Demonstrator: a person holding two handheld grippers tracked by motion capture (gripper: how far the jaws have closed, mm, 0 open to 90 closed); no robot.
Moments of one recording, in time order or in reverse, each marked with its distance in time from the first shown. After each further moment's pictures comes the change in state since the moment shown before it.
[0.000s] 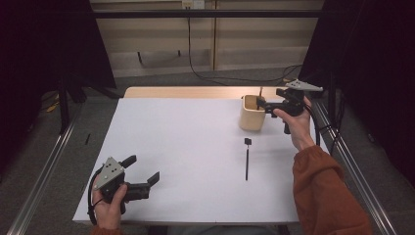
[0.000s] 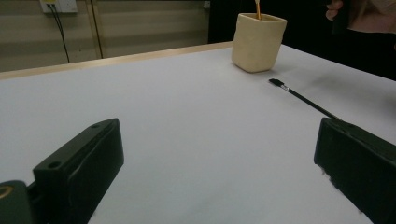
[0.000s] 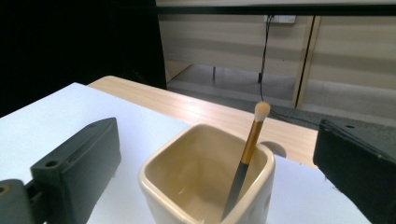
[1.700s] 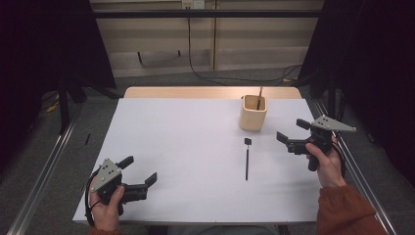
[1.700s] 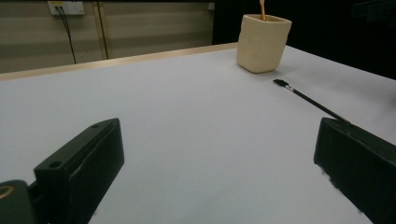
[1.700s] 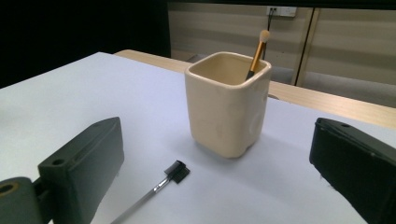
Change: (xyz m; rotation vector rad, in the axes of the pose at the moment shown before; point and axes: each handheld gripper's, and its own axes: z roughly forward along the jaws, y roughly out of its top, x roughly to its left) left arm 0.001 -0.002 -0.006 -0.011 0.012 0.002; right arm 0.026 -0.057 -0.112 0.008 0.003 -0.046
